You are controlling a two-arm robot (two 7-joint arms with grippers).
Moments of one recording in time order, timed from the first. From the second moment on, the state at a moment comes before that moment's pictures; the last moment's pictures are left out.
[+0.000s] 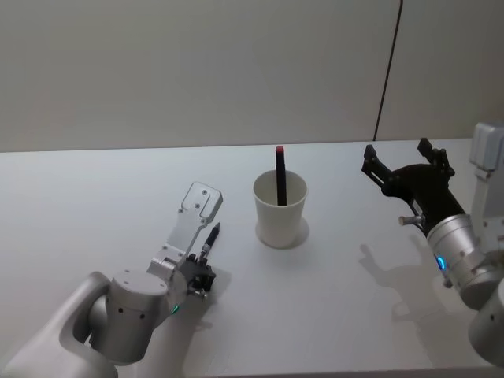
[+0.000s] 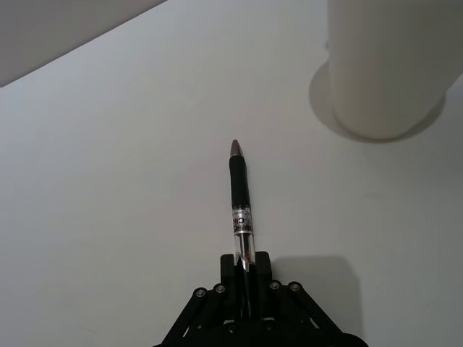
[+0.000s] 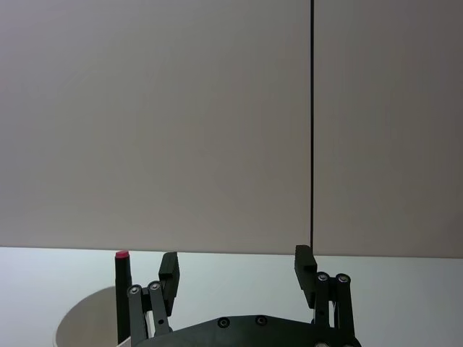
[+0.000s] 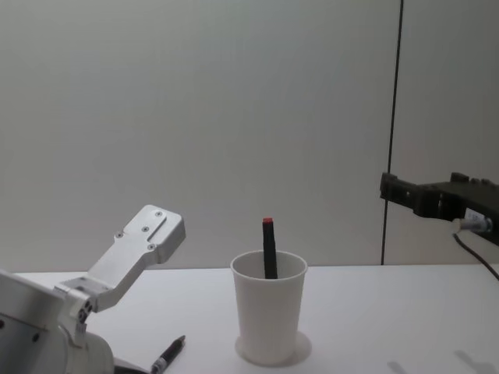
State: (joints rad) left arm -0.36 0.26 0.45 -1.32 -0.19 0.63 0.07; right arm 0.19 0.10 -0.20 -1.50 0.20 -0.01 0.05
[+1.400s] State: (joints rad) left arm -0.27 0.32 0.40 -1.59 -0.09 0.30 0.16; right arm 0.19 0.10 -0.20 -1.50 0.20 -0.01 0.05
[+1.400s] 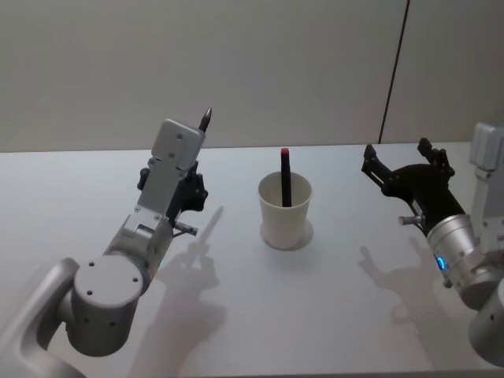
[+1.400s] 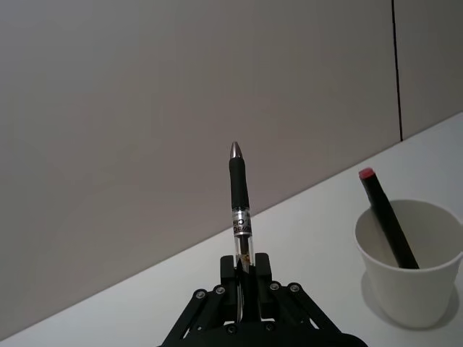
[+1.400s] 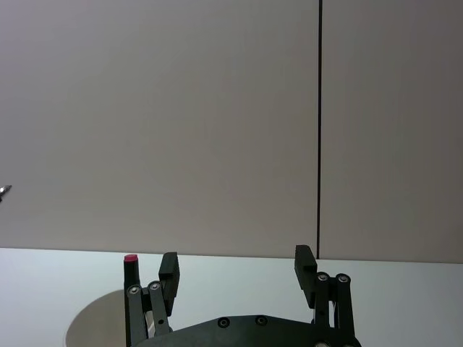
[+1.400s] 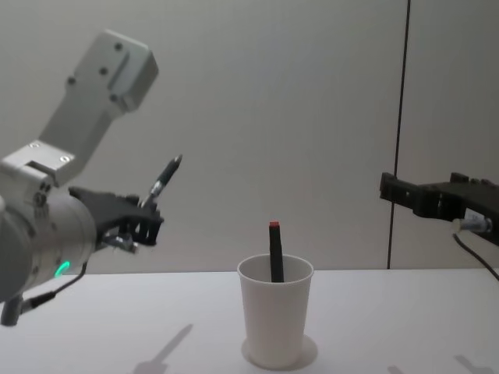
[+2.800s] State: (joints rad) left arm -0.33 0.33 0.36 -1.43 -0.27 -0.40 -0.39; right arm 0.18 0.12 -0.20 -1.54 0.27 0.00 0.21
